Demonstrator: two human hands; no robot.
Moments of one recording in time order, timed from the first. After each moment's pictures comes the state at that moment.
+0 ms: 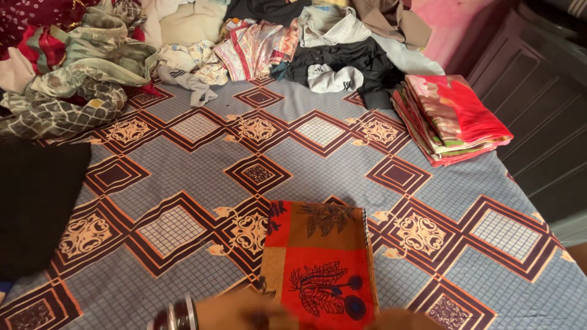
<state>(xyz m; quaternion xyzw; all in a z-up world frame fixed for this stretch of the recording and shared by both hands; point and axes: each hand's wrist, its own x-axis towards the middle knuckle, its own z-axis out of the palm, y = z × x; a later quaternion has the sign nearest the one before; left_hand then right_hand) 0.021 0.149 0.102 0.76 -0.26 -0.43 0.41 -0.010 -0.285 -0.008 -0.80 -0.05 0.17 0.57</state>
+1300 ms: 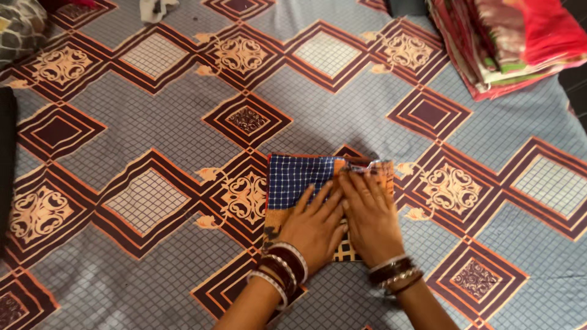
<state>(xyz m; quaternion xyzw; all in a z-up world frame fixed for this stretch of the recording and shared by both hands) 0.086 0.030 0.029 0.92 -0.35 0.01 0.16 0.085 -0.143 0.023 -0.97 -0.16 -0.13 0.11</state>
